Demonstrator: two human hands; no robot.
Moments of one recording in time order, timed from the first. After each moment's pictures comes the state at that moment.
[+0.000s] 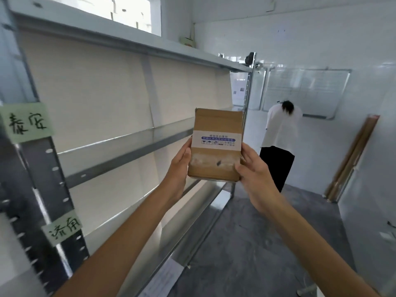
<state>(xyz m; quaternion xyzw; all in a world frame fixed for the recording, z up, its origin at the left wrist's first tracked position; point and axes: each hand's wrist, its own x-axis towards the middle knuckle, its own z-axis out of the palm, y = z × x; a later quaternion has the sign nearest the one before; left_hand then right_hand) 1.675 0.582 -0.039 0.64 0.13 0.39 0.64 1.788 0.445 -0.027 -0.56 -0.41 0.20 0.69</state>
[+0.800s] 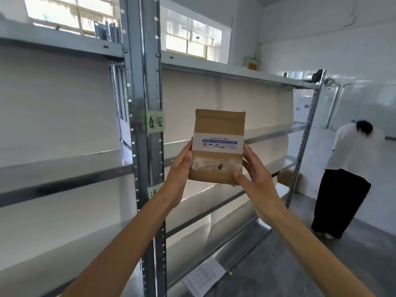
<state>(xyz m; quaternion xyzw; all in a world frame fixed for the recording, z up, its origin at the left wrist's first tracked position) 1.467 0.501 -0.015 0.63 0.25 0.49 0.54 1.623 0.405 -0.012 -0.51 -0.56 0.21 0.61</state>
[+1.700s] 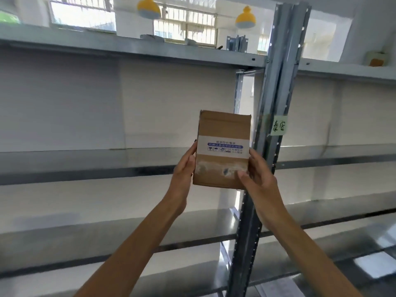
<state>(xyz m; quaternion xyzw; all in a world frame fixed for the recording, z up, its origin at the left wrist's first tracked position) 1.161 0.455 -0.027 0.56 0.38 0.62 0.39 1.341 0.437 -0.028 -0.34 -0.66 0.32 0.59</state>
